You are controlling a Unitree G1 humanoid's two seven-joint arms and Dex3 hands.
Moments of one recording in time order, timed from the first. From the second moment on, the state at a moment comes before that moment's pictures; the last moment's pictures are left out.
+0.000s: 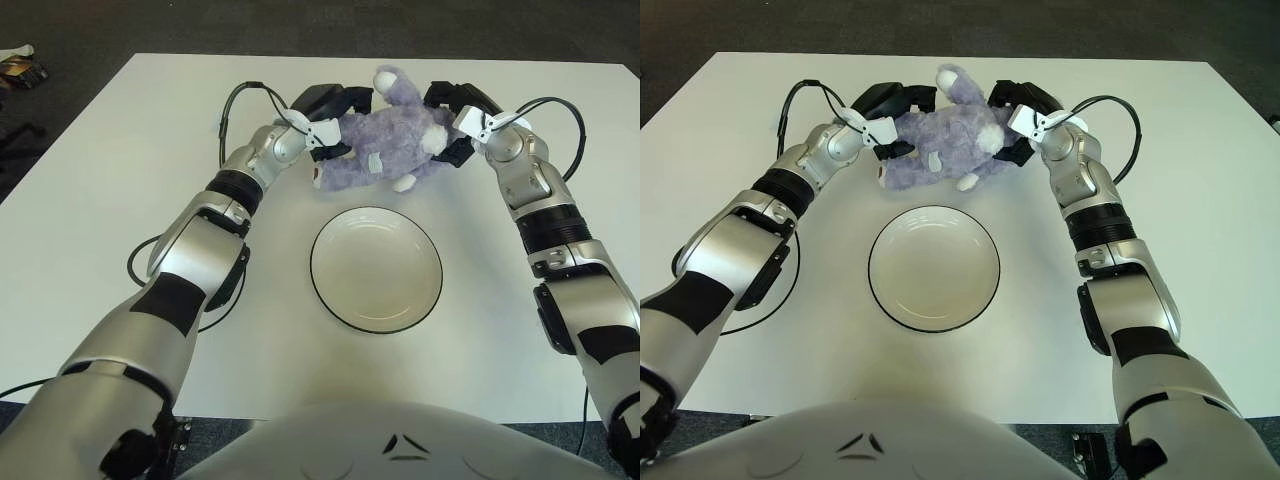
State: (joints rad) left arm -1.09 0.20 -0.40 1.07 0.57 -0.56 0.11; right arm -0.78 -0.44 0.21 0.45 -0.44 0.04 0.21
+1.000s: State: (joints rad) left arm -1.05 0.31 -0.35 0.86 0.52 -0.59 0.07; right arm -0.68 -0.45 0.19 0.02 -0.49 0.30 0.28
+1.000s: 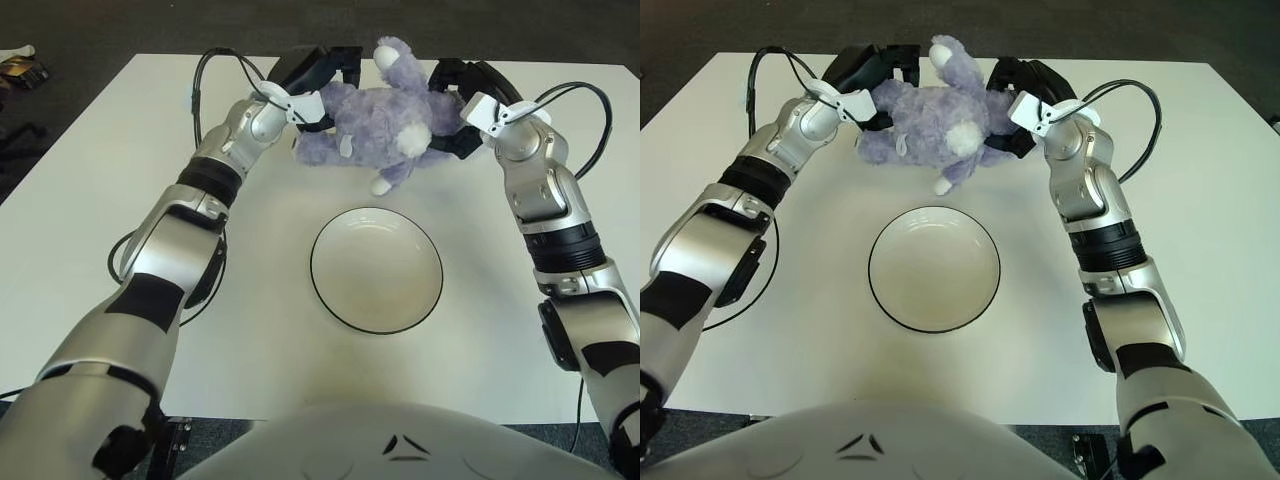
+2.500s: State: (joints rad) left arm -0.77 0.40 -0.26 0.45 0.43 -0.59 -0.11; right arm -0.48 -0.50 0.13 -0.28 -0.40 0.21 0.43
